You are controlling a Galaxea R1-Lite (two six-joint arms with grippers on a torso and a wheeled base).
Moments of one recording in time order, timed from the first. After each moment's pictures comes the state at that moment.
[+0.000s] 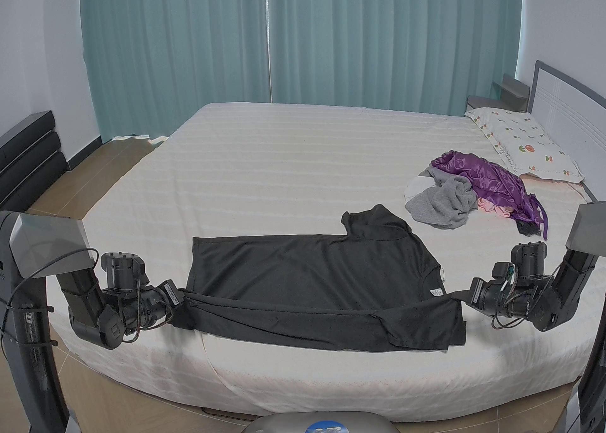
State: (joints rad) left arm -0.04 2.29 -0.56 -1.12 -0.16 -0.61; right arm 0.01 2.18 -0.49 -1.01 0.38 0.48
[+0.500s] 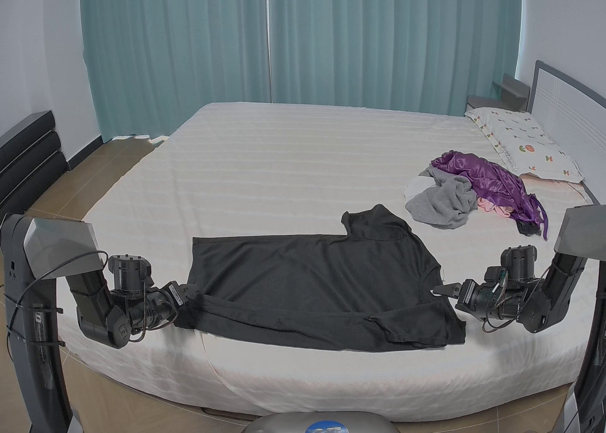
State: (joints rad) left arm -0.04 2.36 -0.62 -1.12 -0.16 -0.64; right arm 0.04 2.25 -0.53 -1.03 0.37 0.58
